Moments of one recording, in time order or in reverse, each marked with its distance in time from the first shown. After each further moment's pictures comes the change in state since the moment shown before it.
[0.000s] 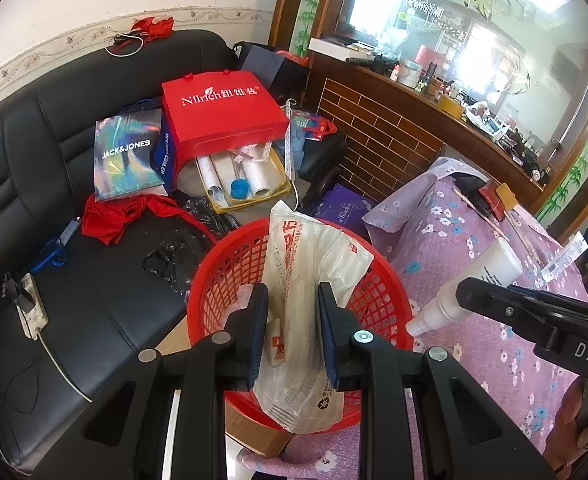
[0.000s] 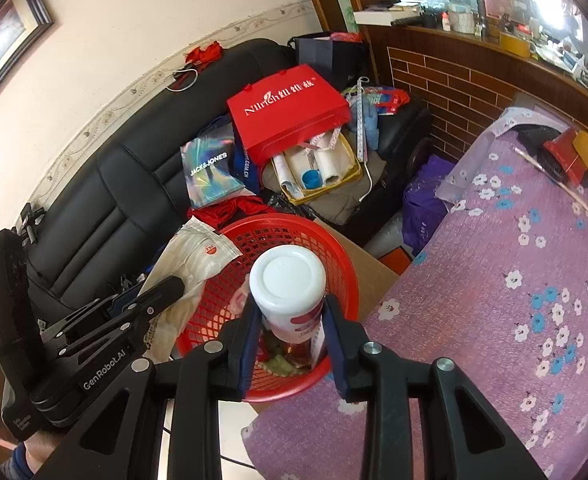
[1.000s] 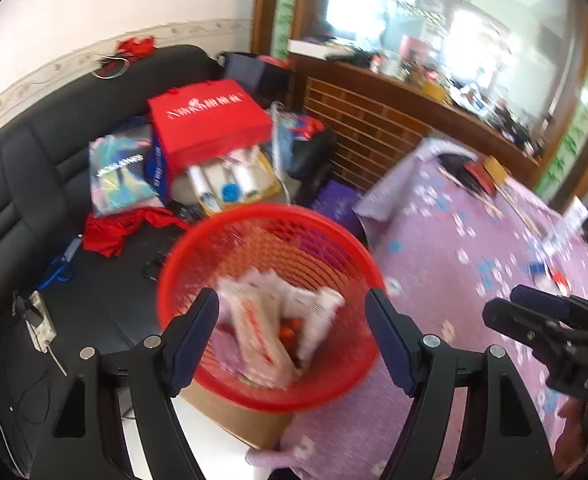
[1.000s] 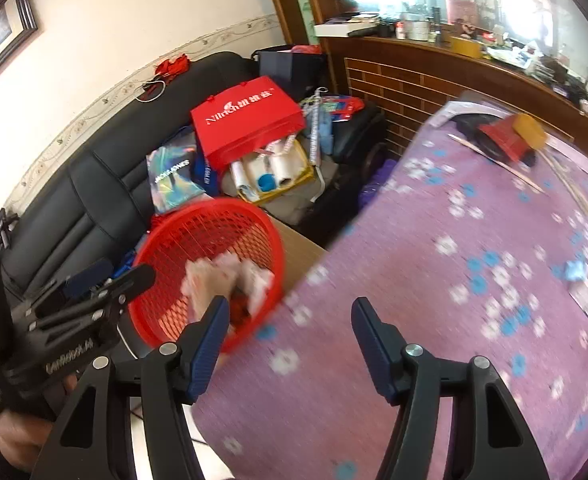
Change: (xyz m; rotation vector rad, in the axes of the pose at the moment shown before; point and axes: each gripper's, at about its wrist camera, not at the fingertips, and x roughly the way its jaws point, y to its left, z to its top) left arm -0.010 -0.046 -0.026 0.108 -0.008 0.019; right arm -0.045 -0.039 -0.055 0.027 -0.065 -0.139
